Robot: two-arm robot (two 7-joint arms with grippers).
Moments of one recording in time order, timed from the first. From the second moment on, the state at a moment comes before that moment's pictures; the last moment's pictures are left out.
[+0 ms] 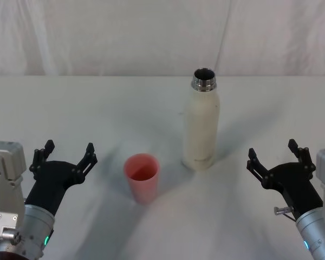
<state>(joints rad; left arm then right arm) 0.27 0.24 0.04 -1.85 -0.25 -0.02 -0.02 -0.17 0.19 -0.26 -1.77 0.07 -0.06 -0.03</state>
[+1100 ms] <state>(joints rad) 0.27 0.24 0.04 -1.85 -0.25 -0.02 -0.02 -0.17 0.19 -0.26 -1.77 0.07 -0.06 -0.03</state>
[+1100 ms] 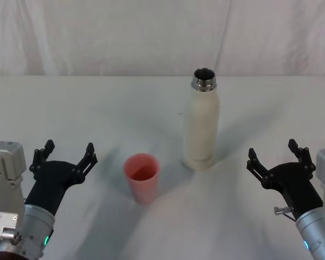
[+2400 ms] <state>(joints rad) 0.27 0.24 0.04 -1.85 -0.25 -0.02 -0.02 -0.12 0.11 -0.28 -1.74 0.02 -0.03 0.09</state>
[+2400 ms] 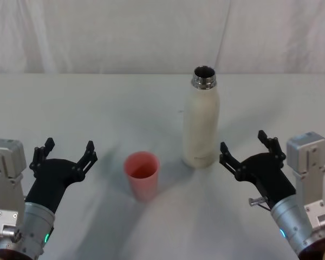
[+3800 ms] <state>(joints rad) 0.27 0.24 0.04 -1.85 -0.25 -0.02 -0.02 0.06 0.04 -0.33 -1.58 0.04 0.02 0.16</state>
